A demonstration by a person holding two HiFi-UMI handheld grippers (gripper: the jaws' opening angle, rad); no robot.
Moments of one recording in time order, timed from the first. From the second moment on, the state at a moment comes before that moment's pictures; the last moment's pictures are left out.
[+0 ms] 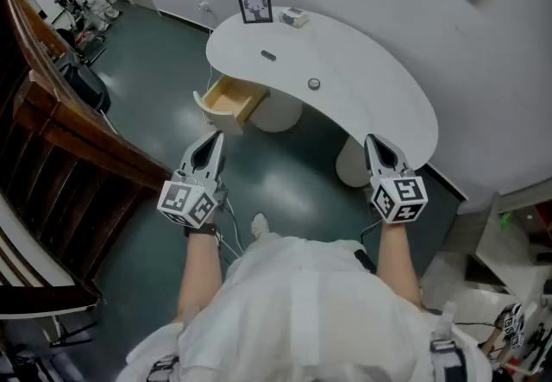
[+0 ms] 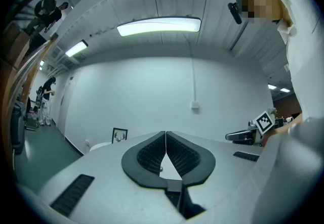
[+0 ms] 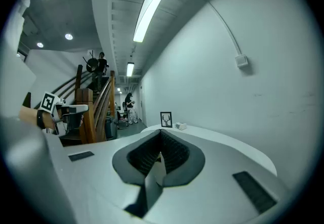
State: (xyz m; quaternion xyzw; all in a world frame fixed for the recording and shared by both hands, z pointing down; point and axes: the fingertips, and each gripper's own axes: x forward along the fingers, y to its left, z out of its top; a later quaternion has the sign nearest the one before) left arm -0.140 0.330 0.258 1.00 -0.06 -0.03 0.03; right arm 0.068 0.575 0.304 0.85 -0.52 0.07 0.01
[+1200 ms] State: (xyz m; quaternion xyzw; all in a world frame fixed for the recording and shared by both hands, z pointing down) left arm -0.129 0.331 0.267 1.00 -0.07 -0.03 0.04; right arm 0.088 0.576 0.306 0.84 -0.53 0.07 -0.02
